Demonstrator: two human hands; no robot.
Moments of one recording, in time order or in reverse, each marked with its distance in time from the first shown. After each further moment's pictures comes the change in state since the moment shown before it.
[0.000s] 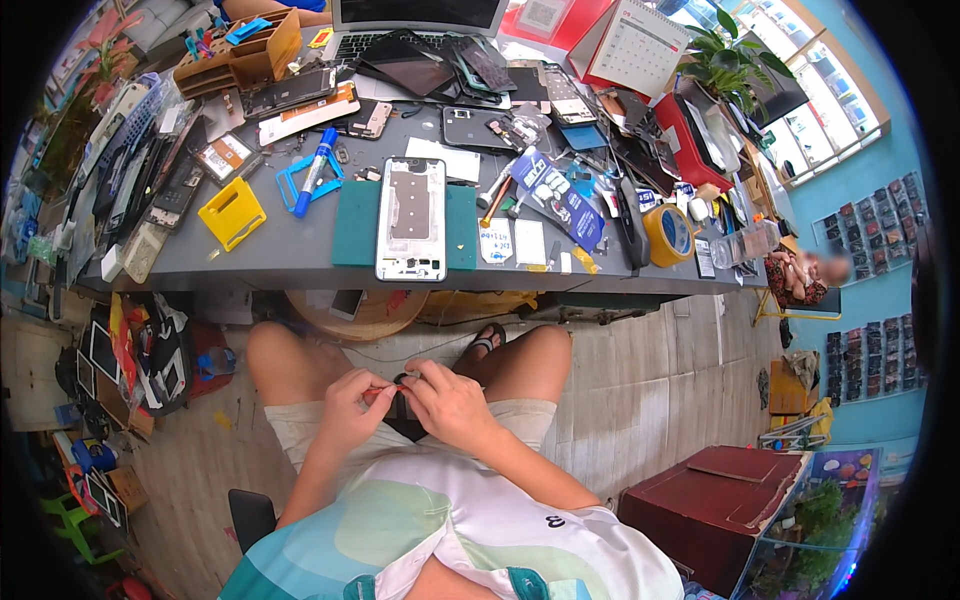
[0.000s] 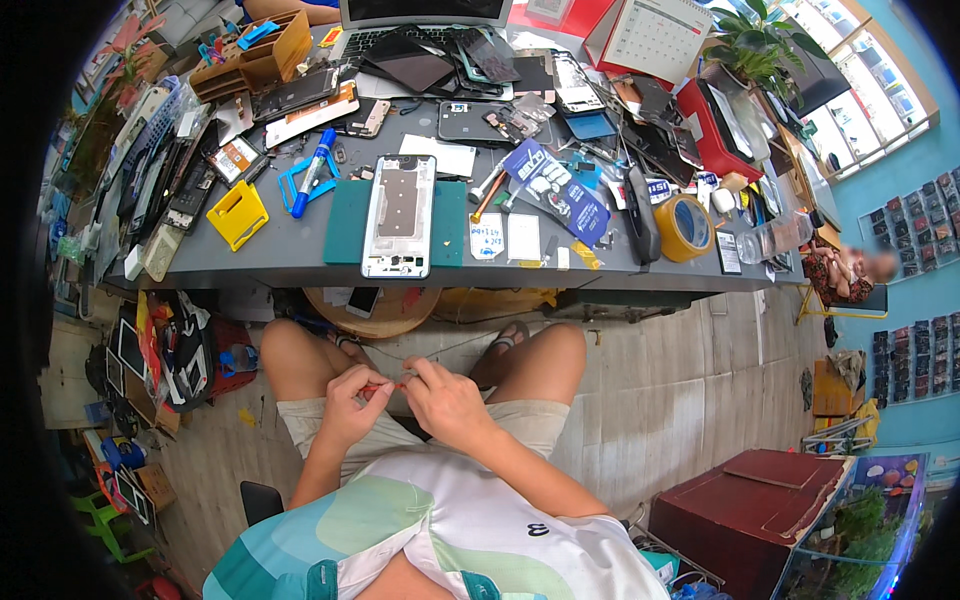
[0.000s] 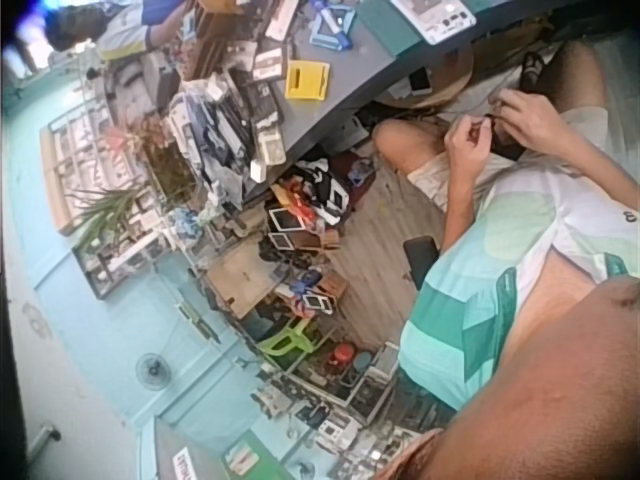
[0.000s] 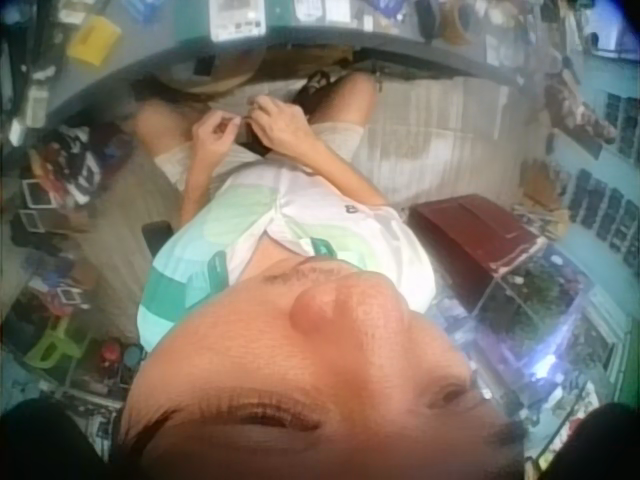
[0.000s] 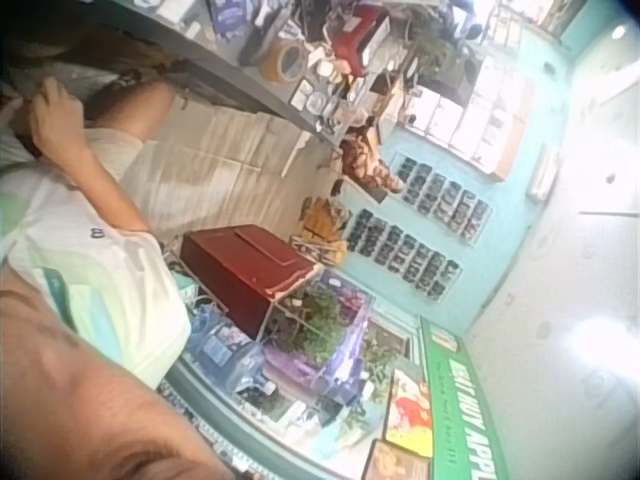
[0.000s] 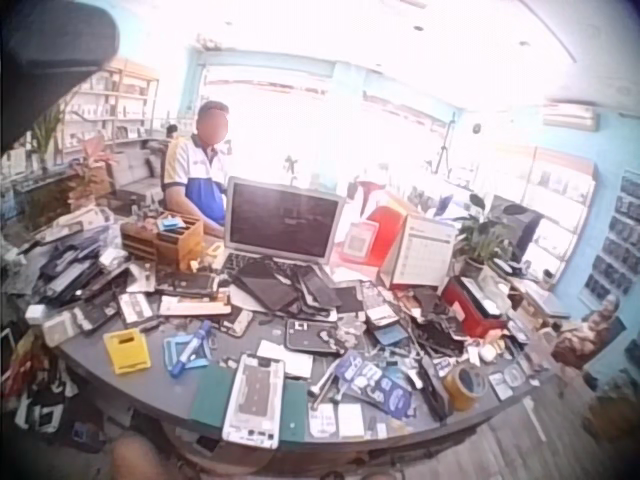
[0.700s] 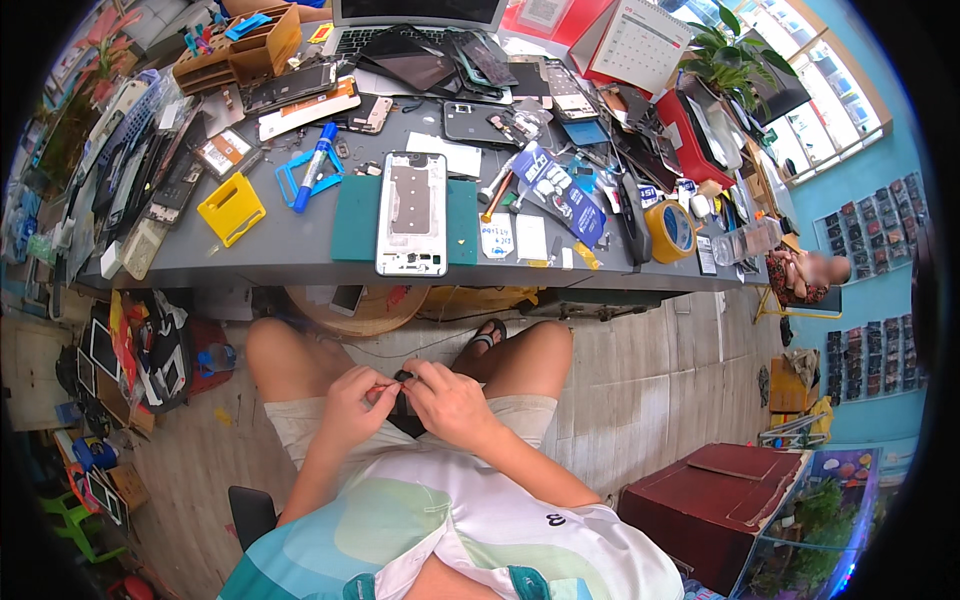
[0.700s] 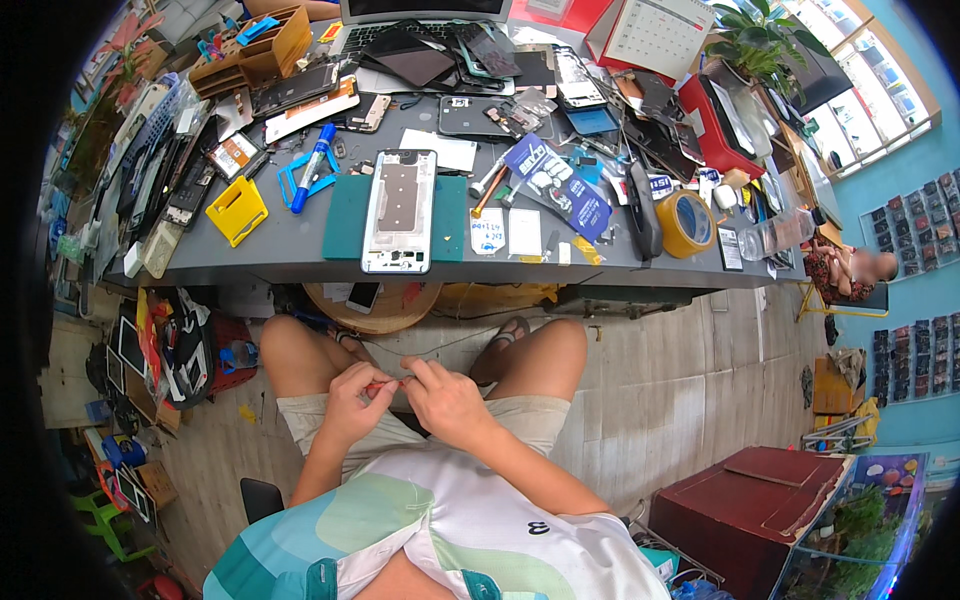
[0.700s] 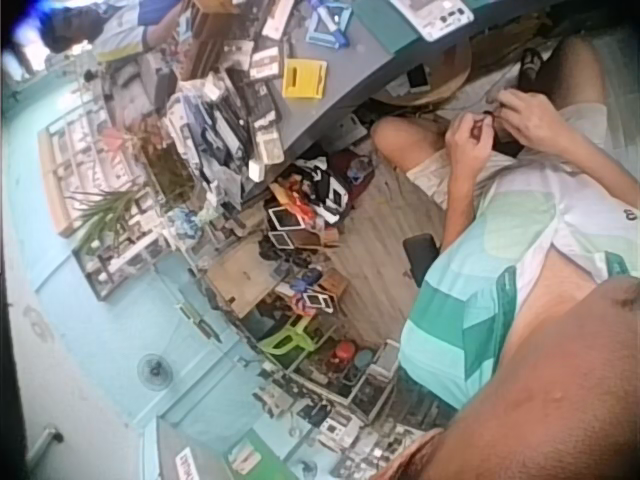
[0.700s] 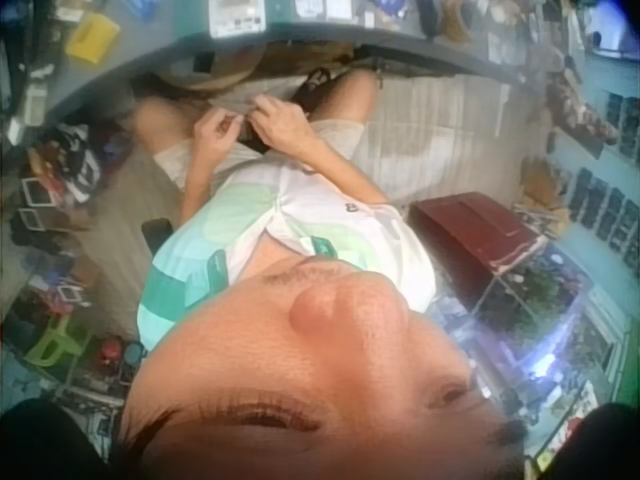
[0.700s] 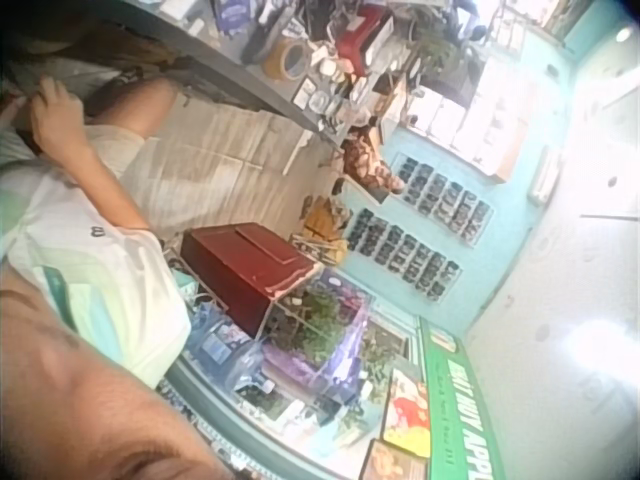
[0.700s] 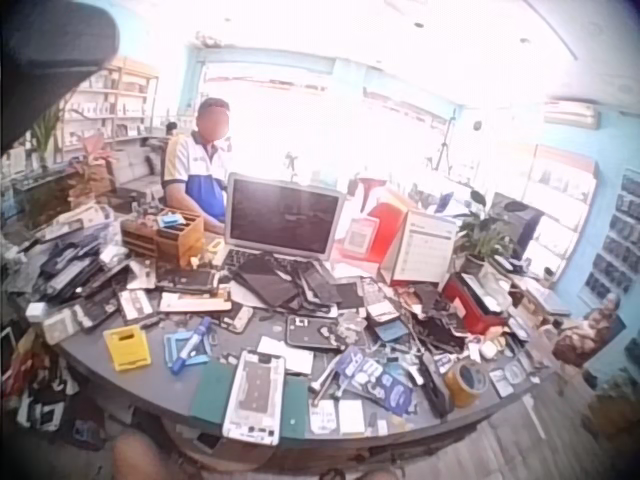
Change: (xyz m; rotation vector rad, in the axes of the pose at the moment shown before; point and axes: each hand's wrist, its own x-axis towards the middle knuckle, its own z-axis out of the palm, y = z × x) left_hand -0.001 0.000 0.002 0.068 -0.016 0.046; right_hand -0.003 0.000 0.004 -0.030 -0.014 -0.044
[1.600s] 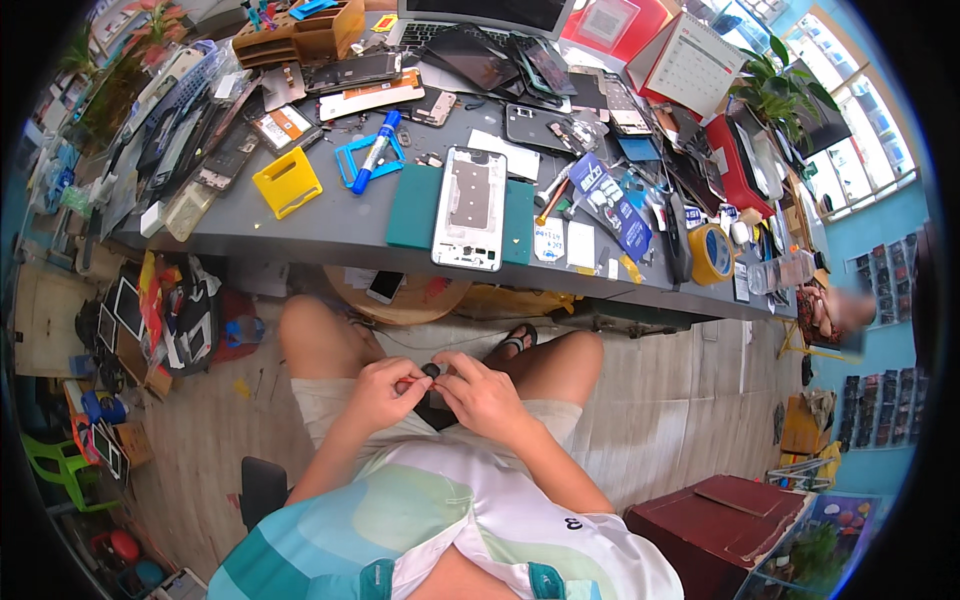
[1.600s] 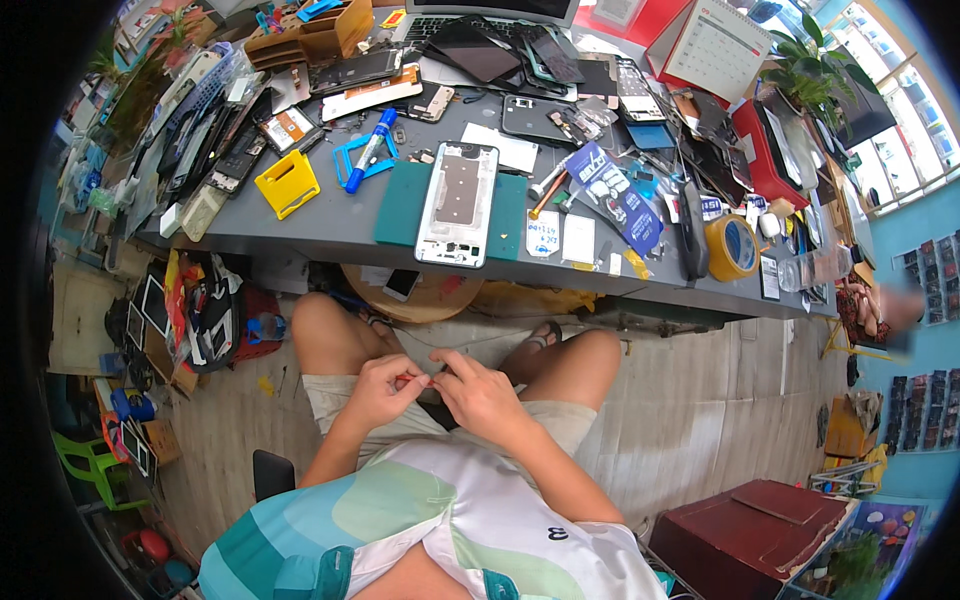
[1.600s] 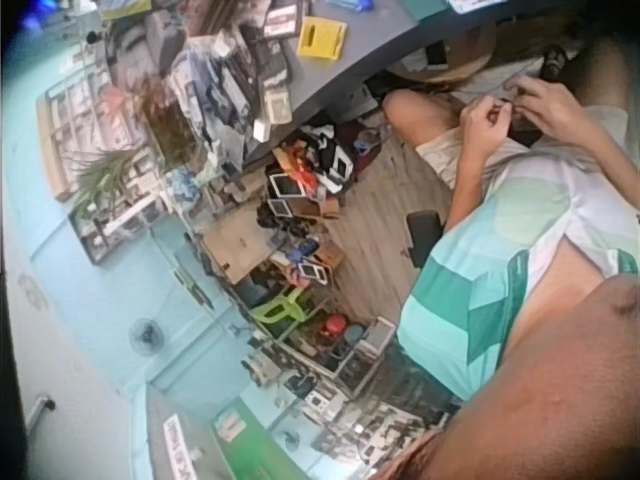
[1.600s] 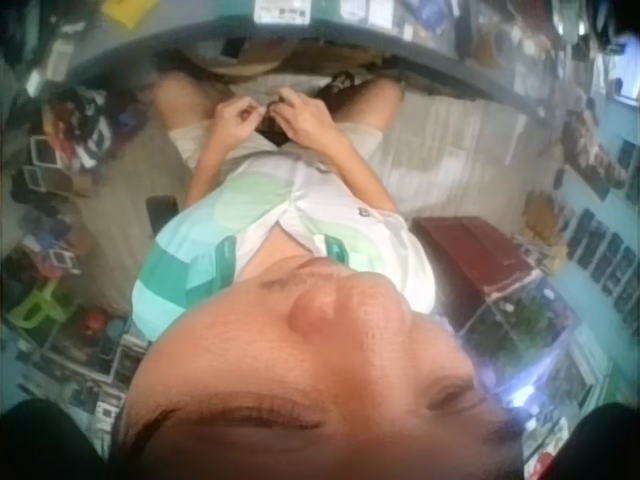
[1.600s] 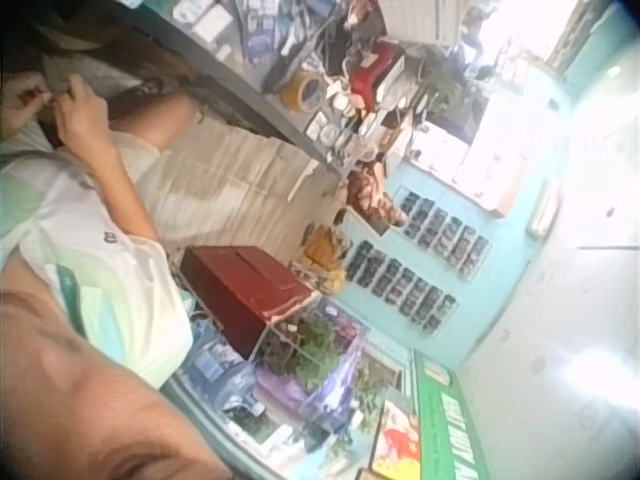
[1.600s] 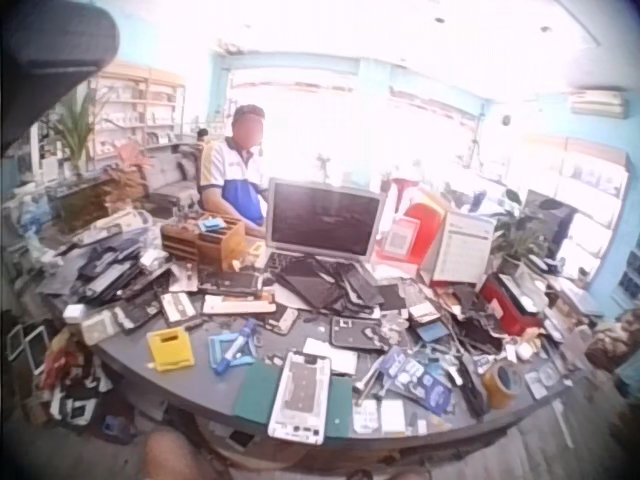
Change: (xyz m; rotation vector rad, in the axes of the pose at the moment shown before) left_hand -0.008 -0.012 -0.004 -0.063 -0.070 -0.071; right_hand 0.006 0.004 -0.010 0.190 -0.129 0.022
